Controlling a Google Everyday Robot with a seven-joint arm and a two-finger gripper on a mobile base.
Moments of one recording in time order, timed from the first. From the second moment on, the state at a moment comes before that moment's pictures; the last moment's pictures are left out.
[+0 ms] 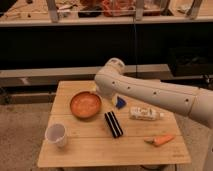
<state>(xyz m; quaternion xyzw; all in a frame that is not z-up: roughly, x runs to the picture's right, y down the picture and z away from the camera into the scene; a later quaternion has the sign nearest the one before) -0.008 0.056 0.768 -0.15 -0.16 -0.48 0.85</state>
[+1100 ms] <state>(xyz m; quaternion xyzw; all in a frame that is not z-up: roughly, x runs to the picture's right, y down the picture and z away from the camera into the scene) -0.024 0.084 0.824 -0.14 -0.20 -0.53 0.81</state>
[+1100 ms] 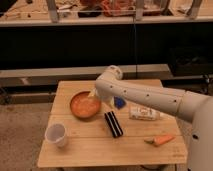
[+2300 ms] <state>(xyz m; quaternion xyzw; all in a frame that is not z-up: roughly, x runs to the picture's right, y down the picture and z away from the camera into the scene) -0.031 0.115 0.883 -0.16 -0.23 -0.54 0.79</state>
